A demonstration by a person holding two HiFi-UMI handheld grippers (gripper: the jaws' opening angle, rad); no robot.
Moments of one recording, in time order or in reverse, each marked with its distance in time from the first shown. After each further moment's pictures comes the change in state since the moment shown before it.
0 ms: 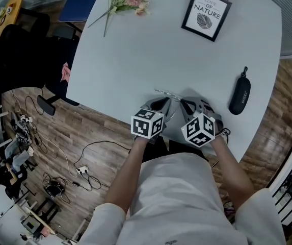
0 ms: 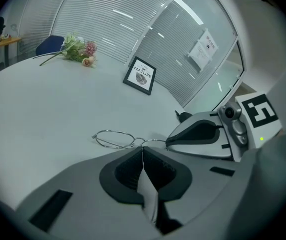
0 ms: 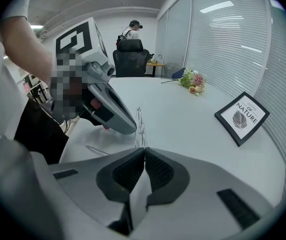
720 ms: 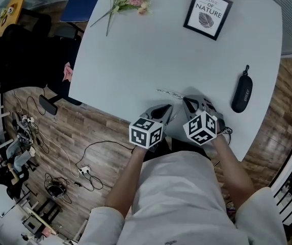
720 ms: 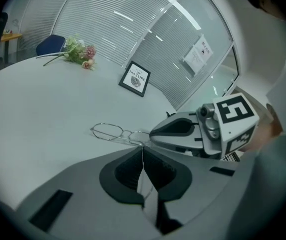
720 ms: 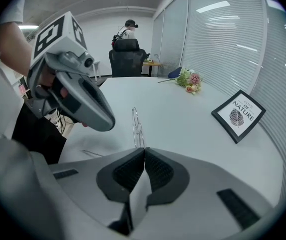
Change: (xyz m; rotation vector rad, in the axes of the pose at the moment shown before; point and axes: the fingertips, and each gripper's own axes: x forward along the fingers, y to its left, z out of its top) left arm -0.034 -0.025 -0.012 -0.011 -0.024 -0.056; right arm -0.002 -0.001 0.000 0.030 0.006 -0.033
